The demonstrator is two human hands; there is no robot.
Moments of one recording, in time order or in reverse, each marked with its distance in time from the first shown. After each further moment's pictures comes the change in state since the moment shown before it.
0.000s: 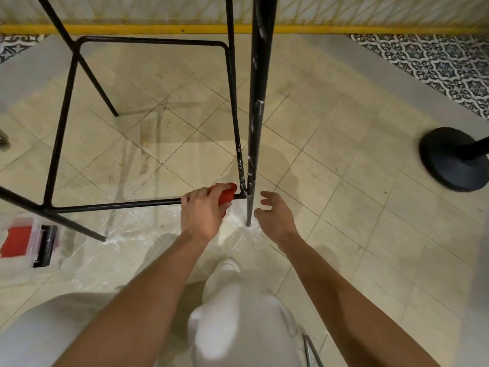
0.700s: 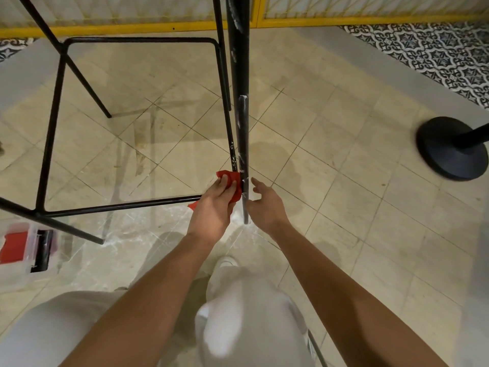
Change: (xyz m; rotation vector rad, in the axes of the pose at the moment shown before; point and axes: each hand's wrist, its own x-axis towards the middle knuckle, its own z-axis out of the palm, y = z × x) left_hand 0.000 0.019 0.015 -0.164 0.037 0.207; right_hand 0.010 -0.008 0.003 -0.121 -0.020 -0.066
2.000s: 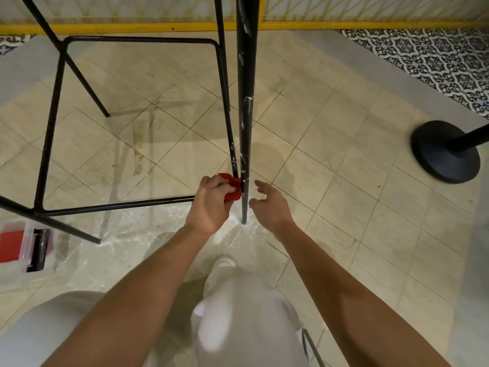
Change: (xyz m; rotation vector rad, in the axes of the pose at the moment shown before) left_hand 0.009 0.008 -0.021 -0.050 0.008 -0.008; right_hand -0.010 -0.006 -0.012 0.058 0.002 0.049
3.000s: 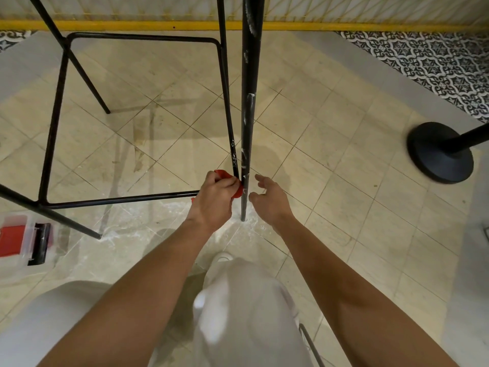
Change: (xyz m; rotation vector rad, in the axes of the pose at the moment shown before) left_hand -0.002 -0.005 0.002 0.249 0.060 0.311; right_hand -0.006 -0.005 -0.003 -0.022 0.008 -0.017
